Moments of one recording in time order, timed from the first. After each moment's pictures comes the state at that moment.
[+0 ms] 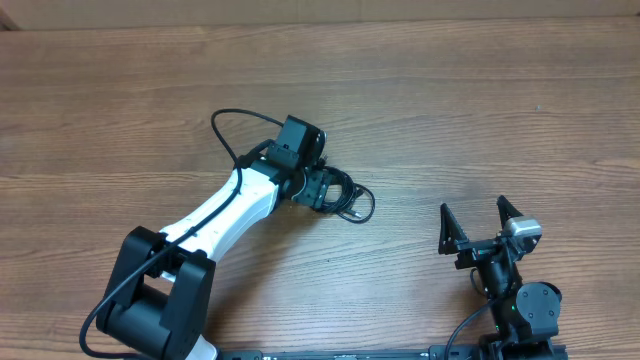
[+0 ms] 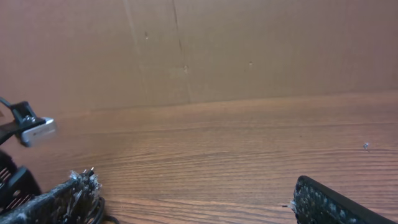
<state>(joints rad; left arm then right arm) -0.47 1.75 1.09 -0.54 -0.01 -0.11 0.11 0.01 0.02 -0.03 -0.07 0.15</state>
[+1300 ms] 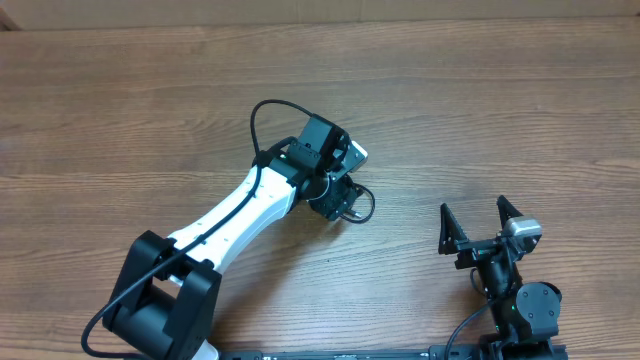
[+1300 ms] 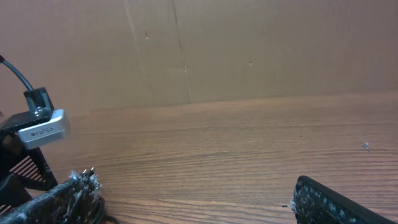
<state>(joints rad) -0.57 1.75 1.18 -0.59 0.14 0.23 0.11 0.01 0.02 -0.03 -0.07 0.15</state>
